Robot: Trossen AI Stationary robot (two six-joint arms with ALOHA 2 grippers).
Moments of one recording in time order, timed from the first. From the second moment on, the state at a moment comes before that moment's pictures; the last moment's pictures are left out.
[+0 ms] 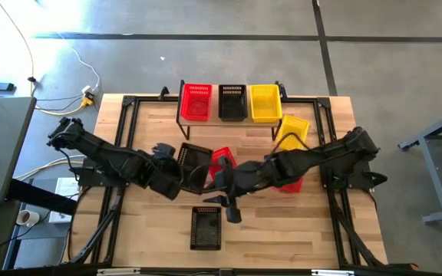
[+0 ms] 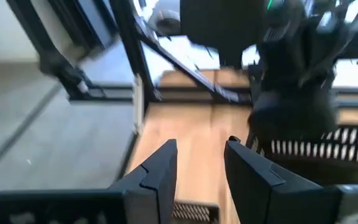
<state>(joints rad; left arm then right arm) -0.32 1.44 1.37 -1.28 -0.58 -1.66 0.34 1.77 1.79 -0.44 0.10 0.17</state>
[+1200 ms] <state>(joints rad) -0.21 1.46 1.36 -1.20 -0.52 -1.61 0.29 2.01 1.79 -0.52 0.41 0.01</state>
